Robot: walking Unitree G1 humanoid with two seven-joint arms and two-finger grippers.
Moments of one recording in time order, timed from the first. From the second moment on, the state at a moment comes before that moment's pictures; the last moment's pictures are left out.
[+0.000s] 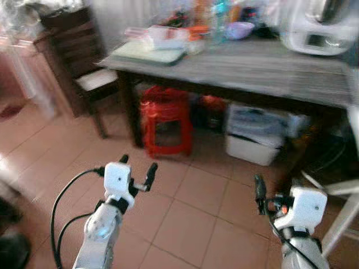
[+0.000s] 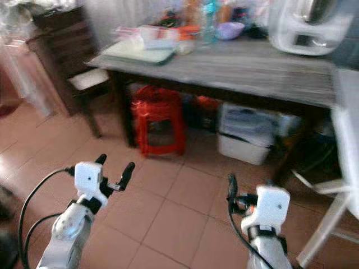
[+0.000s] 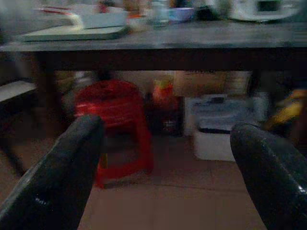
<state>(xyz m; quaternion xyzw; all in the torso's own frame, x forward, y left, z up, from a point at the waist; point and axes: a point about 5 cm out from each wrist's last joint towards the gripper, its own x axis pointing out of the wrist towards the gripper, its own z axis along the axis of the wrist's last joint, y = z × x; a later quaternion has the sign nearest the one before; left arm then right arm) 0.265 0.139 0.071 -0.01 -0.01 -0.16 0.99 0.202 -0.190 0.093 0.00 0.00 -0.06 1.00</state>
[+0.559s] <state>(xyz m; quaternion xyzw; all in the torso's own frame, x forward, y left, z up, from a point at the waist) 0.267 0.125 0.073 -0.02 -0.02 -0.18 0.98 0.201 -0.196 0.090 0.00 0.00 -0.06 1.00</state>
